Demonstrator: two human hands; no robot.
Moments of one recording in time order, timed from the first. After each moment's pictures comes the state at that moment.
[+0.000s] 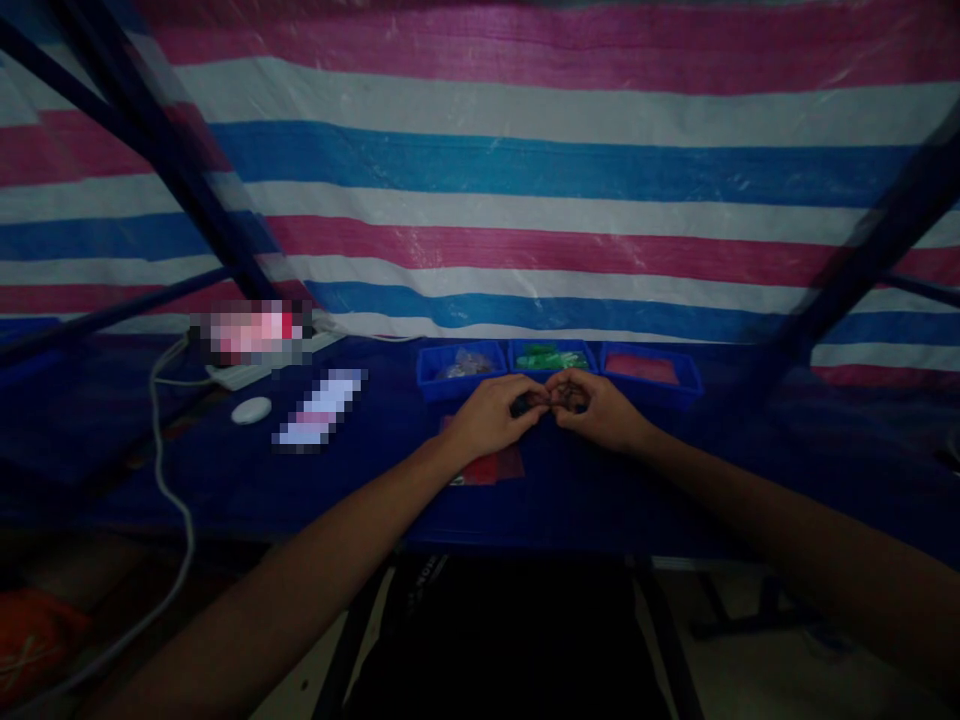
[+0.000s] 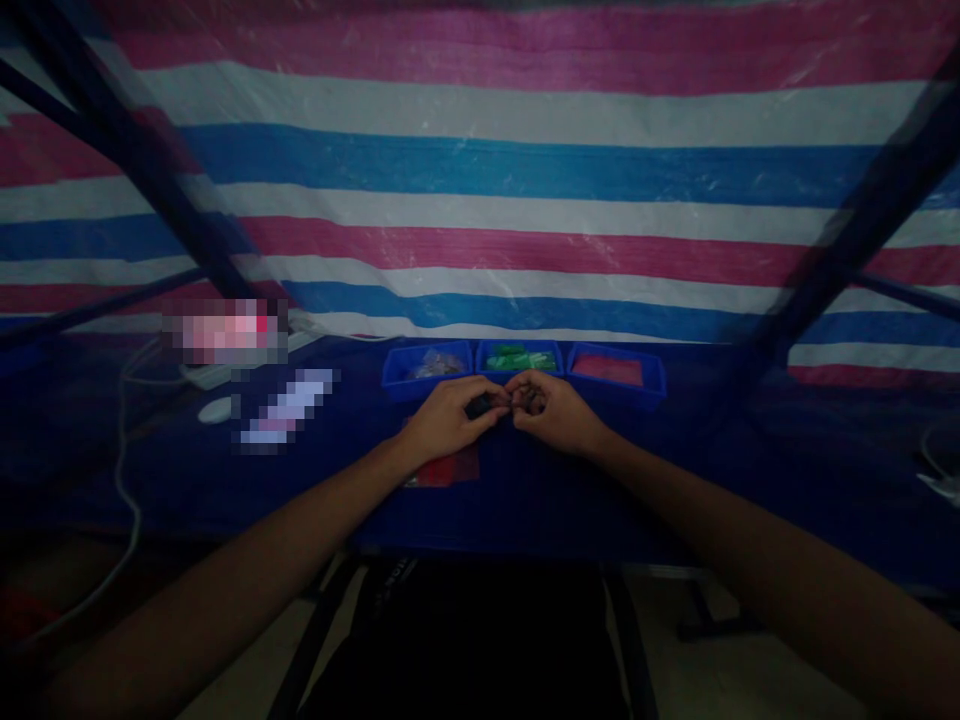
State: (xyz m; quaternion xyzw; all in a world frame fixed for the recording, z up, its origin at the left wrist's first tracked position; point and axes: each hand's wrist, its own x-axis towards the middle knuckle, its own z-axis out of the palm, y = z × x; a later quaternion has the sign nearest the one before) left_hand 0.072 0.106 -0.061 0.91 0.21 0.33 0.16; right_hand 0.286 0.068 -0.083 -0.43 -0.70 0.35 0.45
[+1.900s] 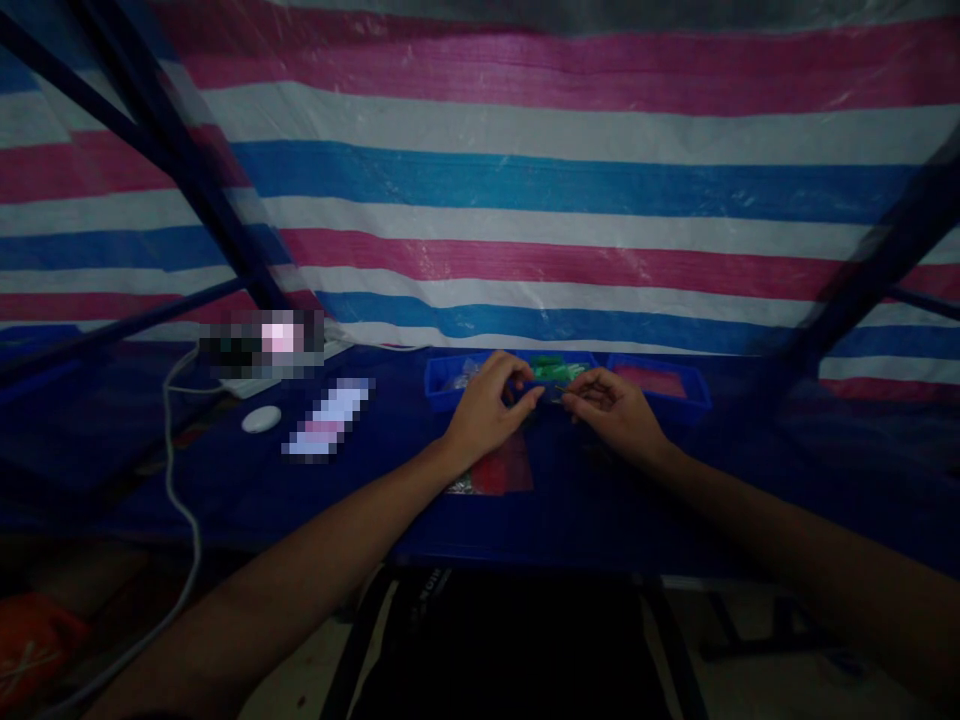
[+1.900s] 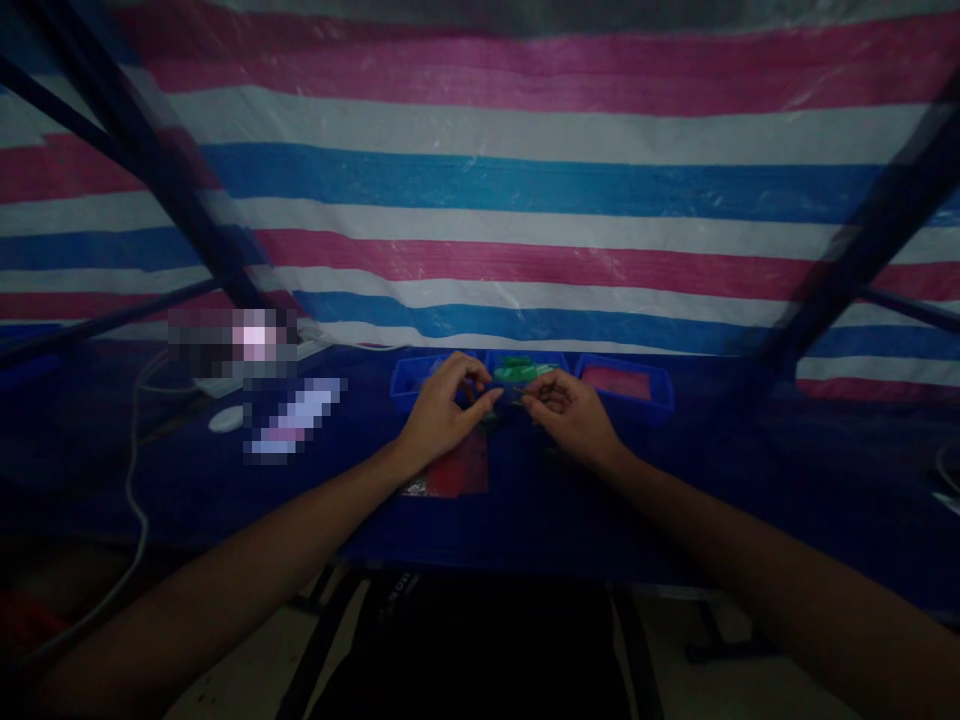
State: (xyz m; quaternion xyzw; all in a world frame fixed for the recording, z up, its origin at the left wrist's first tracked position) left_hand 0.064 0.109 -0.041 0.85 0.27 0.43 0.17; right_hand 0.285 0.065 -0.078 -0.43 -0.60 0.38 0.56
